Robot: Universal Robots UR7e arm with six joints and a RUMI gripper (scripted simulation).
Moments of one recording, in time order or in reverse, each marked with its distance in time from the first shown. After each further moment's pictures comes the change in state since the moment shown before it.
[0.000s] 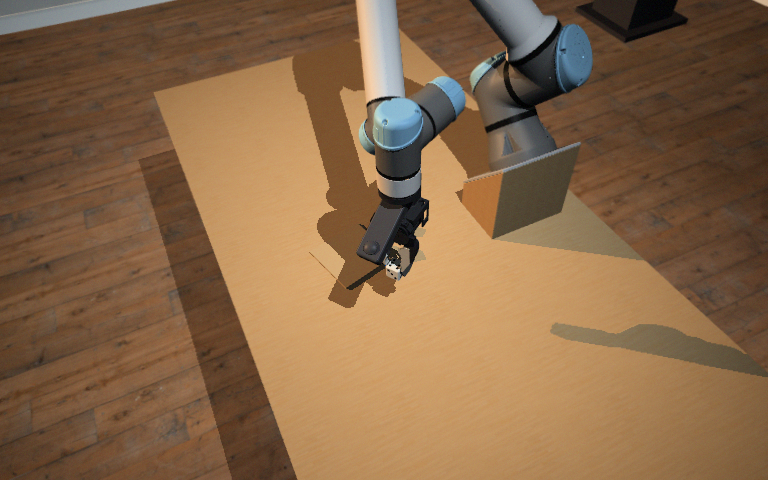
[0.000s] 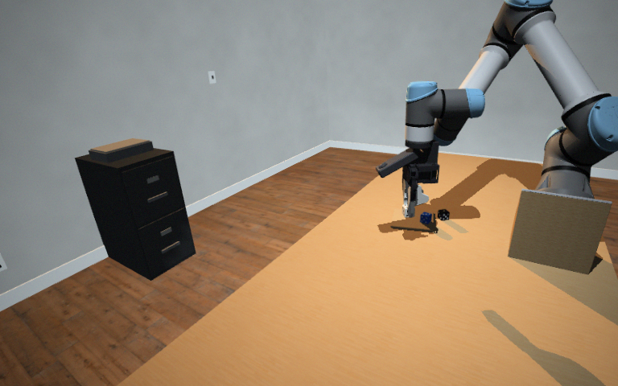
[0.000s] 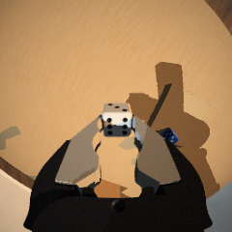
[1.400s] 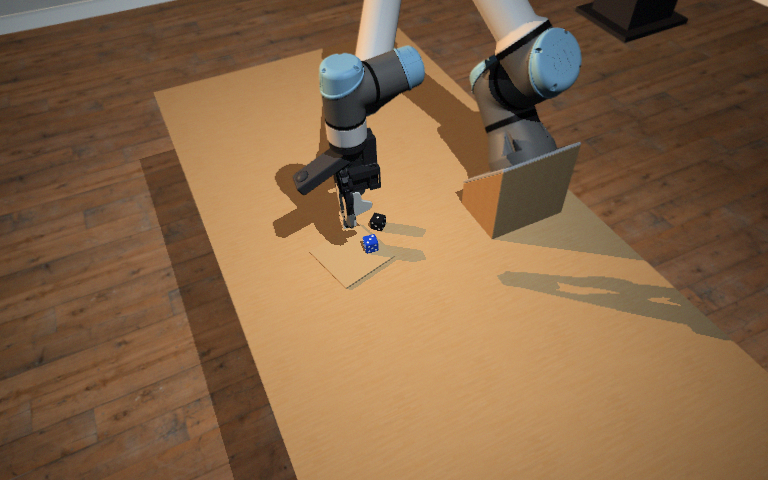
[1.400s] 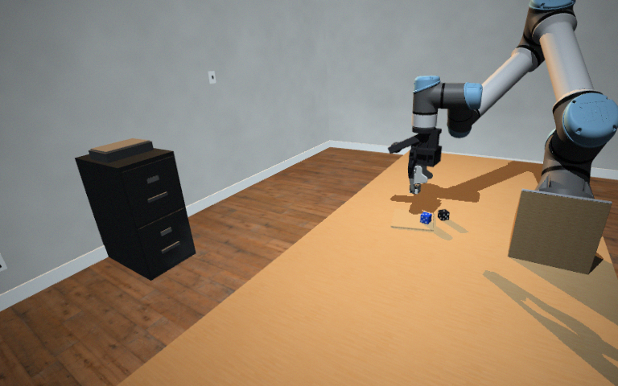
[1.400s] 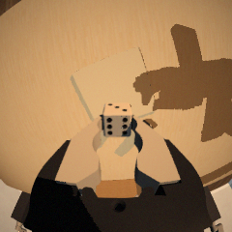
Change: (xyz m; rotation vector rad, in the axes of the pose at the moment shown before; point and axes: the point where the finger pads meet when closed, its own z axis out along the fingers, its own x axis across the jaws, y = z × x) arm 0.157 0.069 -0.005 0.000 0.000 0.695
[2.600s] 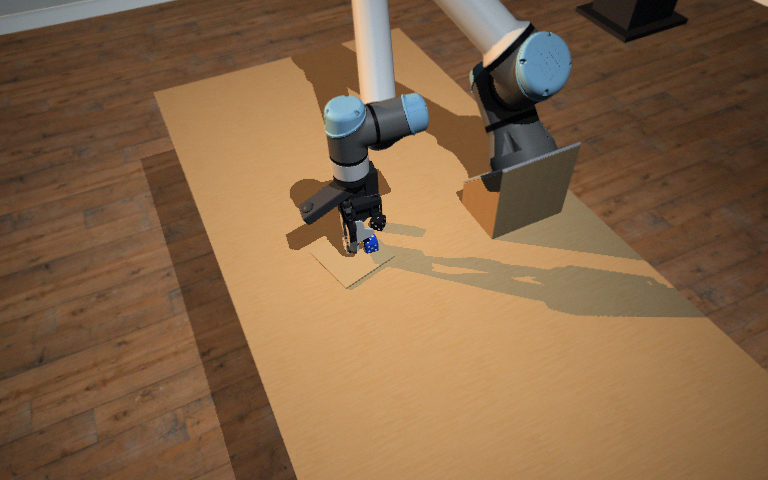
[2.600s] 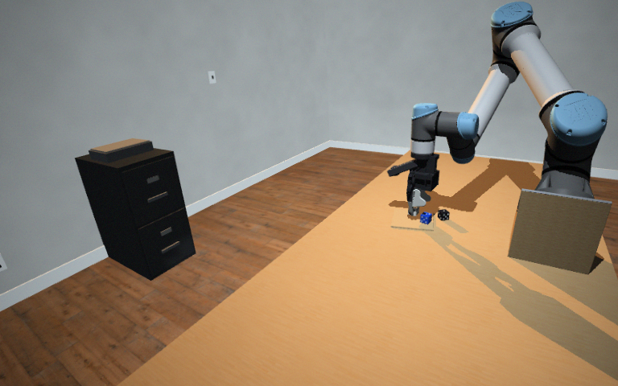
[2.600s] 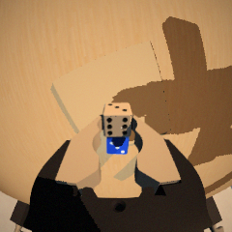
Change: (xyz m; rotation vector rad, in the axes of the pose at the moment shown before) arm 0.000 0.000 0.082 -0.004 0.001 0.001
